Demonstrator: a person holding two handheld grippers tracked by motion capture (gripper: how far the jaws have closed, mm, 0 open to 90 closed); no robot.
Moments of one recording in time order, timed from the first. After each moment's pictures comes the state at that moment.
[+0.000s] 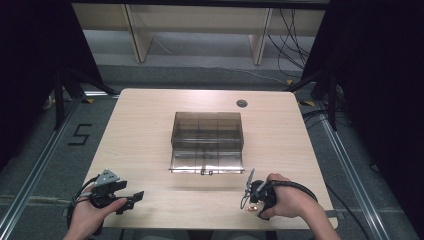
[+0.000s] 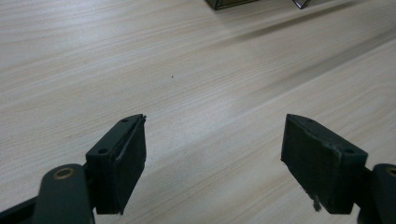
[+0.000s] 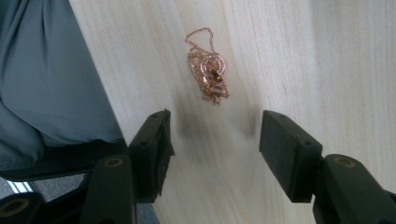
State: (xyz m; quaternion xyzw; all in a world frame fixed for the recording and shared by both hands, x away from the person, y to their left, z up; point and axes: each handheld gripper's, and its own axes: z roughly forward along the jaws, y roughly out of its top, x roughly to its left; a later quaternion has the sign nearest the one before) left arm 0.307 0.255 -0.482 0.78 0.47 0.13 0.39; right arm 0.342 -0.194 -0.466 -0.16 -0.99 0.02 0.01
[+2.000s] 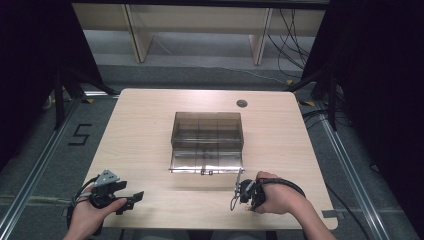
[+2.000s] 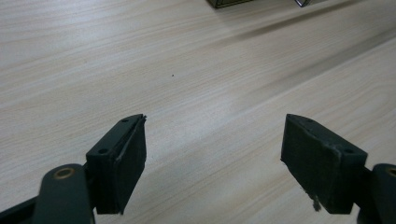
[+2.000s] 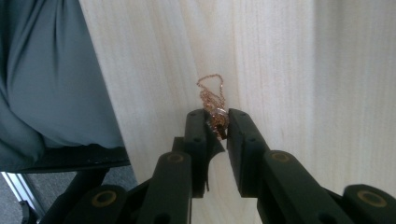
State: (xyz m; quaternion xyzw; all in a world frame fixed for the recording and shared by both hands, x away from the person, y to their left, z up) left arm 0.306 0.255 -0.482 0.78 0.47 0.12 0.39; right arm 0.348 -0.168 -0.460 -0.10 -0.99 0.02 0.01
